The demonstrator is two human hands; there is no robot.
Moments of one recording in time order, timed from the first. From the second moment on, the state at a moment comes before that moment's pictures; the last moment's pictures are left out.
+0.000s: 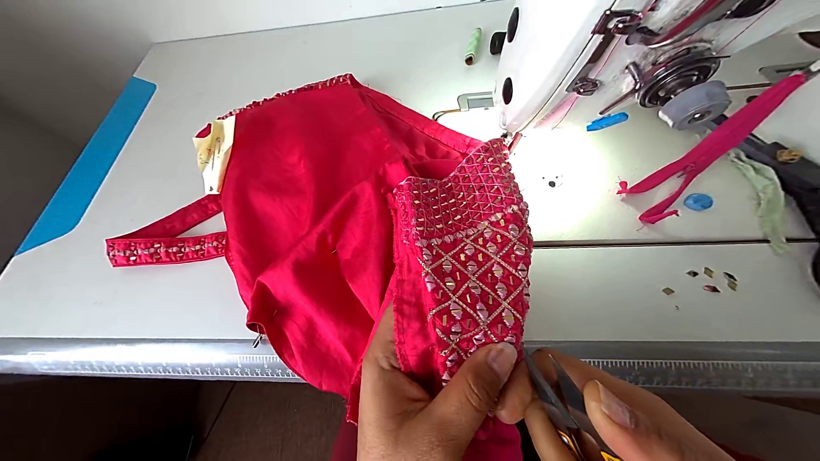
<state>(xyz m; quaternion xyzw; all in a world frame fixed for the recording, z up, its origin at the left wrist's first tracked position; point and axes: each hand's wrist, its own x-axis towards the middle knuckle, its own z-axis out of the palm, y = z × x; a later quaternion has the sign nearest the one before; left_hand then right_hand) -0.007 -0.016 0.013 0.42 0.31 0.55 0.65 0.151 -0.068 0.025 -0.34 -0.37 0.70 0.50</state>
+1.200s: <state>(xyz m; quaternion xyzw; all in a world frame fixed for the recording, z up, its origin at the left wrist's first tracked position) -0.021 -0.006 0.012 0.54 0.32 0.50 0.59 0.154 -0.053 0.028 -0.40 -0.48 0.63 0.46</state>
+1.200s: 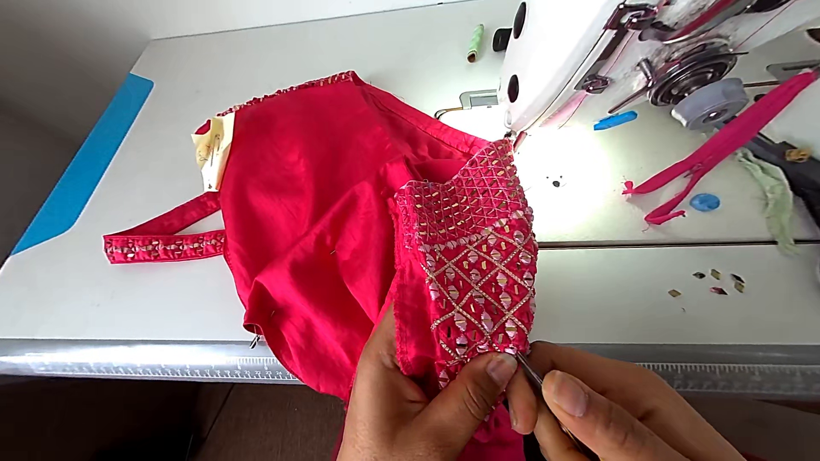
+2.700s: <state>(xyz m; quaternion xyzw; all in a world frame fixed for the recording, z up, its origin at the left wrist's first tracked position) -0.016 -0.010 0.014 0.49 0.34 0.52 0.61 0.154 -0.052 0.024 -0.42 -0.52 0.59 0.46</state>
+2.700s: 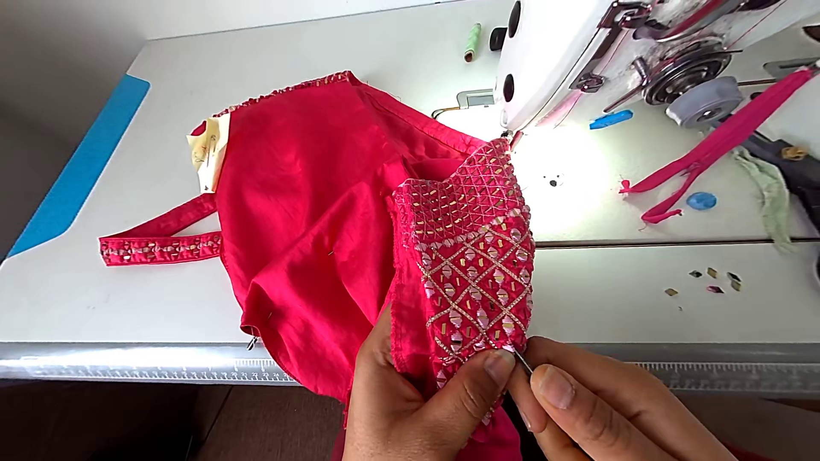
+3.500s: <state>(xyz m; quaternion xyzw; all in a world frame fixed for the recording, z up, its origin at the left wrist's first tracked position) -0.004 -0.010 0.017 0.52 0.37 0.55 0.54 0.163 -0.055 0.020 -0.37 -0.48 0.60 0.53</state>
